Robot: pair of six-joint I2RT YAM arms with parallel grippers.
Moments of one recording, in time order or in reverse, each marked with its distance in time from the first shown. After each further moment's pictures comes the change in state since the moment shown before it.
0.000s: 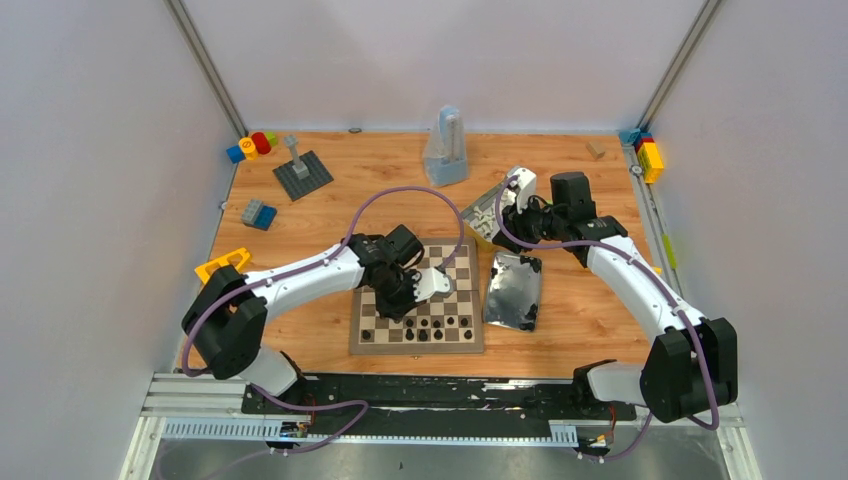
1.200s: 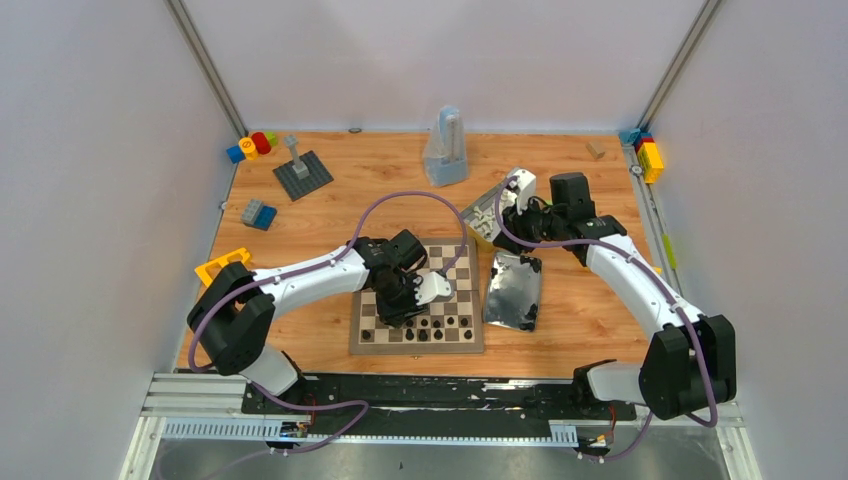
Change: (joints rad) left arm -0.018 0.033 -0.015 0.015 -0.033 -0.022; right arm -0.005 0.013 0.000 -0.011 -0.002 -0.002
